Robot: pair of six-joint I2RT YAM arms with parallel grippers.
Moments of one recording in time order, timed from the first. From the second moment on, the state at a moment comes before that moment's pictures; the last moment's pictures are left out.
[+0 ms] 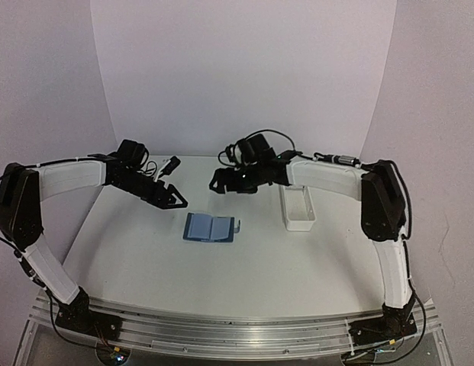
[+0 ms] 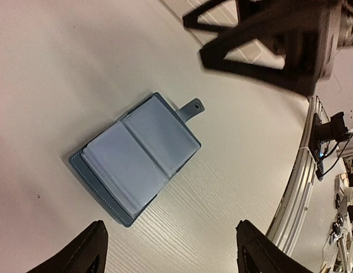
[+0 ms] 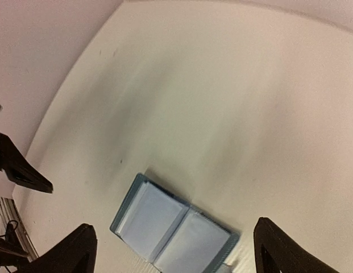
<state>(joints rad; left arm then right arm) -0.37 1.63 1.16 -0.49 0.68 0.07 0.79 2.23 1.87 -0.38 -0.13 0.48</state>
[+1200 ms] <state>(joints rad) -0.36 1.90 1.15 0.17 0.60 -0.13 0.37 2.28 1.85 -0.37 0.07 -1.33</state>
